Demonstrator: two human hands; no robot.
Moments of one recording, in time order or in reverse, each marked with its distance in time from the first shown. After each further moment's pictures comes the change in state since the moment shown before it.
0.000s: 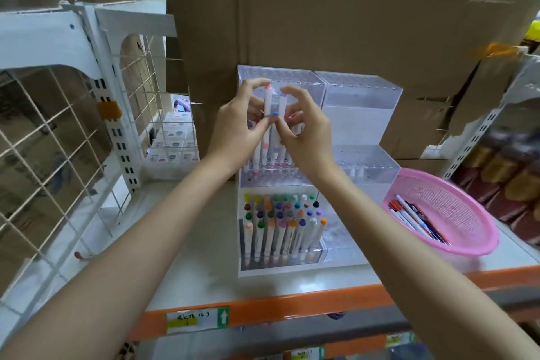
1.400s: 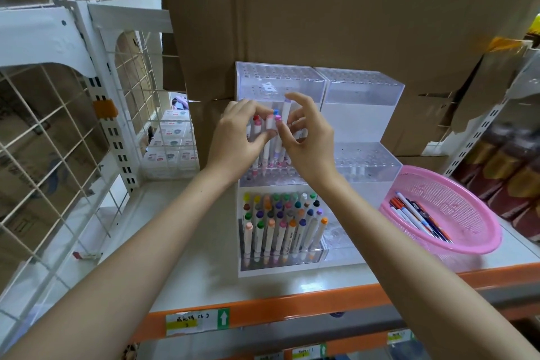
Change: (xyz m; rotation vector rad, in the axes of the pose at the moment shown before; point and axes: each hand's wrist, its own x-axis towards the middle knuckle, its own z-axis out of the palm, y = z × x) left_hand -0.012 -0.023 0.011 0.186 -0.007 0.106; right_hand -0.012 0.011 0.001 -0.007 0.032 0.004
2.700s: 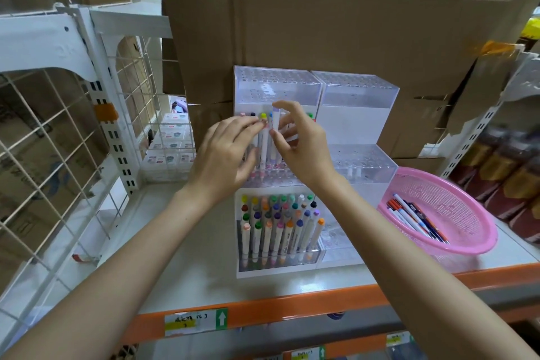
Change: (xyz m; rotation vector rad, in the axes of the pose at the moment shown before) left_hand -0.027 -0.008 -0.019 0.347 -0.107 0.227; right_hand -0.001 -0.003 -0.005 -0.058 -0.153 -0.039
